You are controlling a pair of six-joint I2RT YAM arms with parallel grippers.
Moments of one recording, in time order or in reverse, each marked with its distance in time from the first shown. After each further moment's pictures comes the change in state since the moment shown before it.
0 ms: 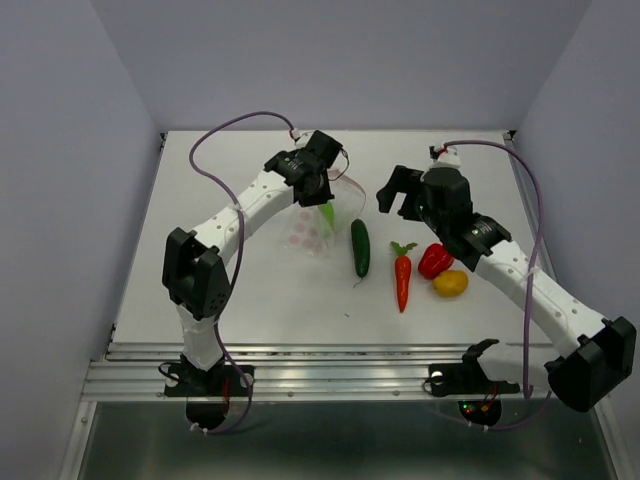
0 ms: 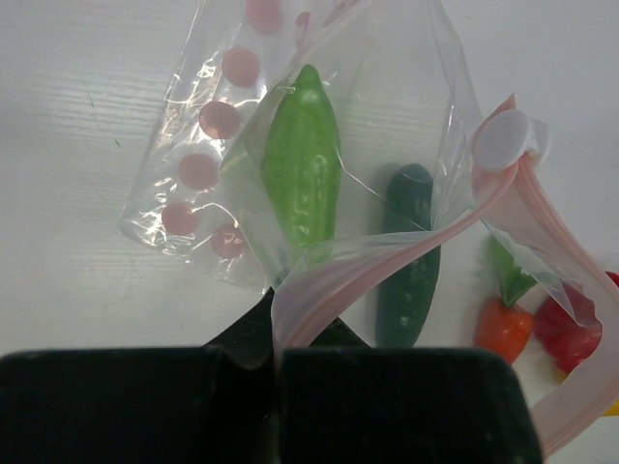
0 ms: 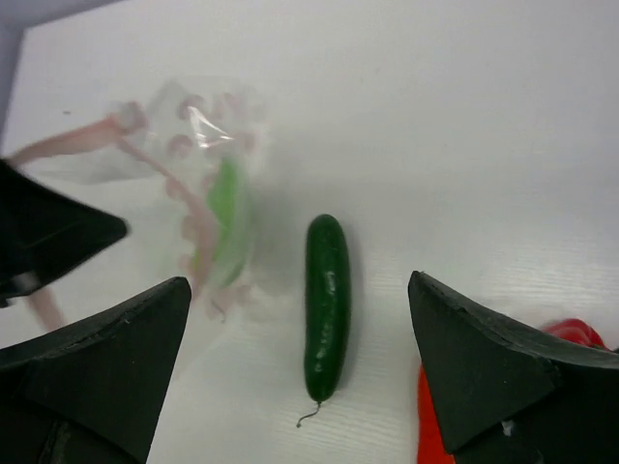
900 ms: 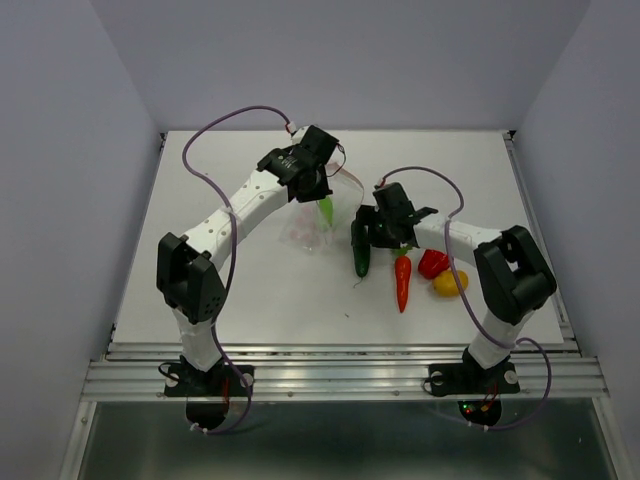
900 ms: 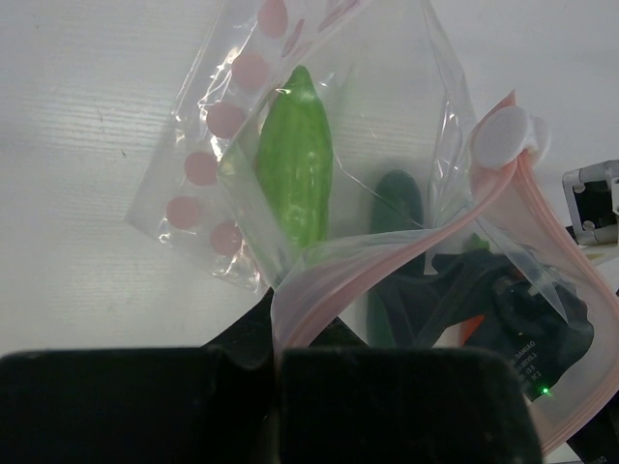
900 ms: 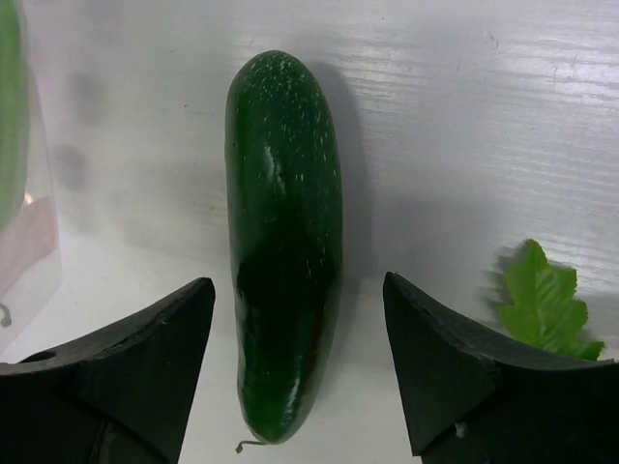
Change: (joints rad) left arm 0.005 -0.045 0.020 -0.003 -0.003 0.011; right arm -0.047 0.570 -0.017 0.041 -0.296 0.013
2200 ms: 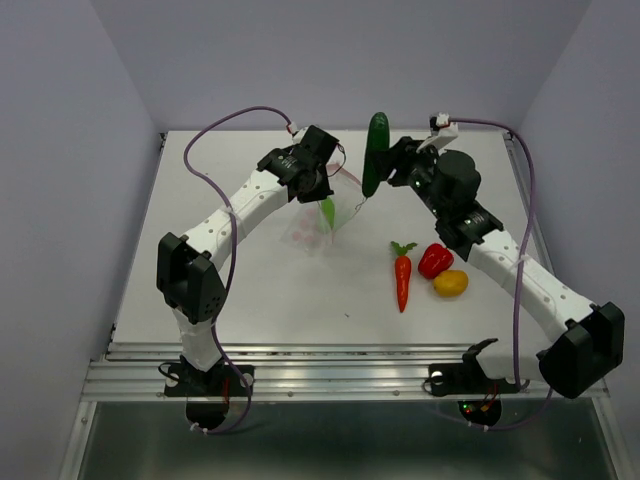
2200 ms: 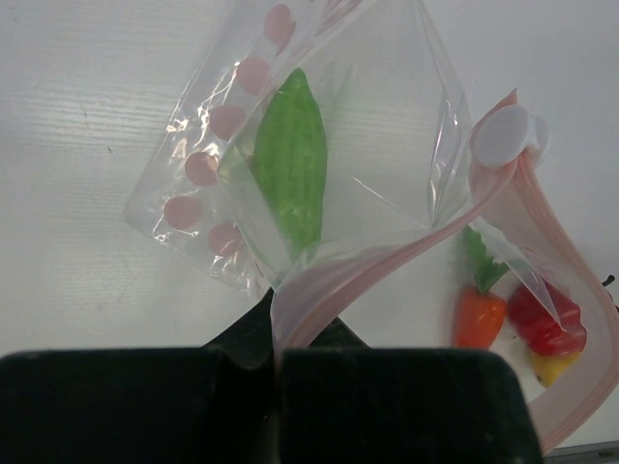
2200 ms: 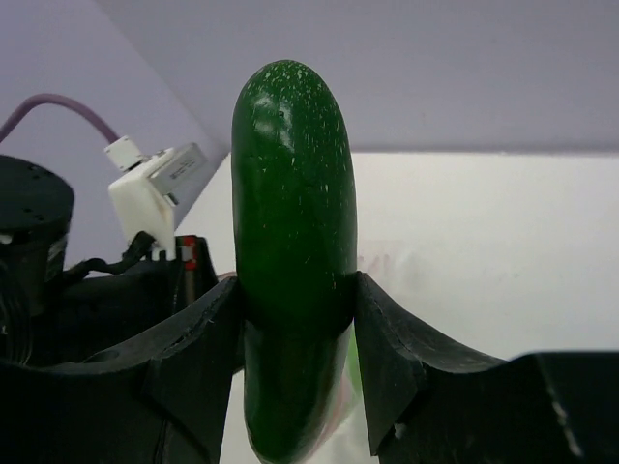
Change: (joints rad) left arm 0.000 0.000 0.000 0.002 0.029 0.000; right arm -0.020 -0.487 0.037 0.400 0.068 -0.099
